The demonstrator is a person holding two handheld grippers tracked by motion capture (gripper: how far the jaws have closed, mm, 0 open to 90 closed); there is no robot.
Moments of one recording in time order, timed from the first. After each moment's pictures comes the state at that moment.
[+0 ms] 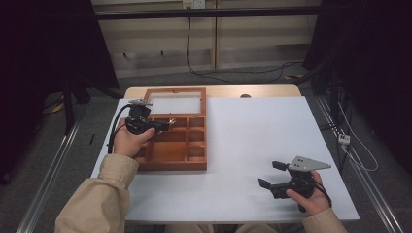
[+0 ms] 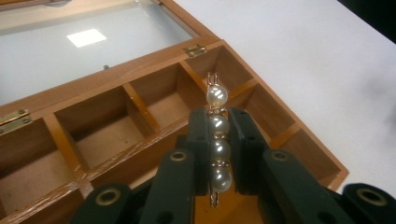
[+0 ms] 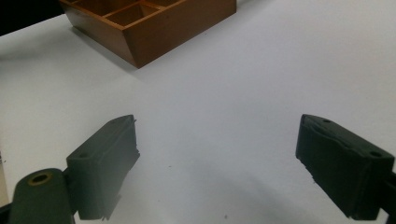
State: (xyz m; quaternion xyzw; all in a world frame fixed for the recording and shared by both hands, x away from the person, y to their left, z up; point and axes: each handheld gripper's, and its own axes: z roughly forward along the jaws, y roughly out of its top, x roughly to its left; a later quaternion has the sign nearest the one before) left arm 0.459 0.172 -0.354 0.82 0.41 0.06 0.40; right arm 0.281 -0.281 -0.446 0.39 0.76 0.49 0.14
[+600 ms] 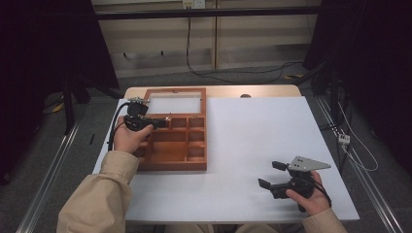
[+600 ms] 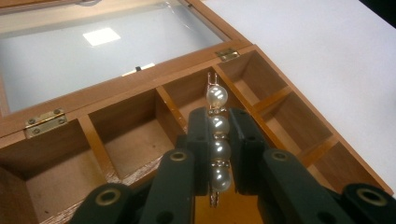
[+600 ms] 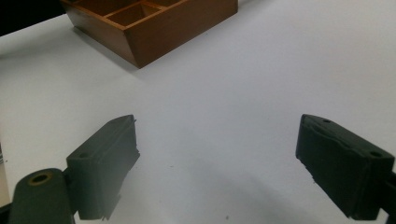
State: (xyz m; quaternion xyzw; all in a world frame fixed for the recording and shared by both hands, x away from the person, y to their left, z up) left arm 0.477 0.181 -0.364 0.81 0.43 0.07 0.40; right arm 0.281 -0.281 -0.446 0.39 0.76 0.49 0.14
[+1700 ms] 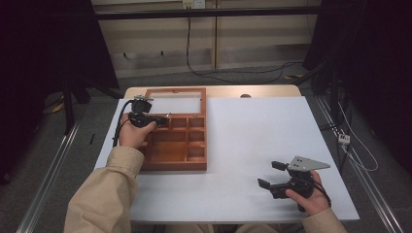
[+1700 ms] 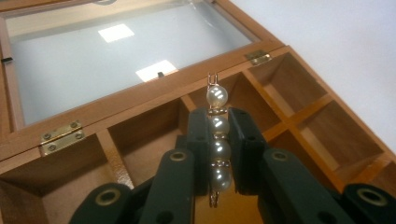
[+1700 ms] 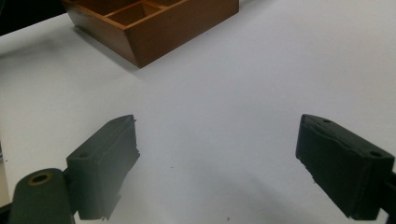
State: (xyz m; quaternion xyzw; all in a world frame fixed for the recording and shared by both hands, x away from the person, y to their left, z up) left arm 0.498 0.175 -0.378 0.81 0.44 0.09 0.37; right arm 0.282 -0.280 -0.446 0.39 0.76 0.49 0.14
